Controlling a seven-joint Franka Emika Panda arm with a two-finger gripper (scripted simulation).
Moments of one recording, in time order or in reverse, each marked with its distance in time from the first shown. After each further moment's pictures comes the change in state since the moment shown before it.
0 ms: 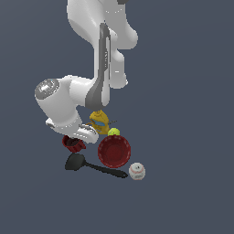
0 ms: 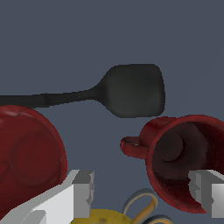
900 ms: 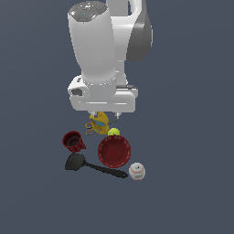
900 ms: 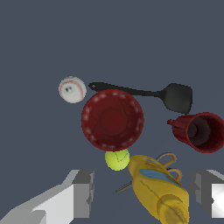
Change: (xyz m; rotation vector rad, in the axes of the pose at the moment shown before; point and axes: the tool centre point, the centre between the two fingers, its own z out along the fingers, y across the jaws) arm -0.054 -0.130 -0.146 -0.011 0.033 -0.241
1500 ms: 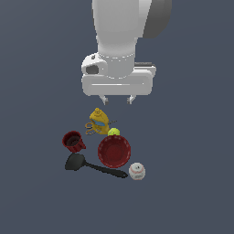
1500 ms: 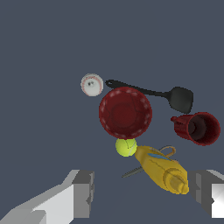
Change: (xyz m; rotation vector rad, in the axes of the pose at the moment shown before) arm -0.023 -0.041 -0.049 -0.022 0.015 -0.081
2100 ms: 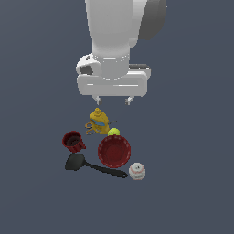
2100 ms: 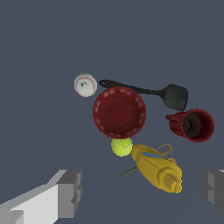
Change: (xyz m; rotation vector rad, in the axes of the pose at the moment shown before) arm 0.000 0.014 0.002 -0.007 -0.004 0.034
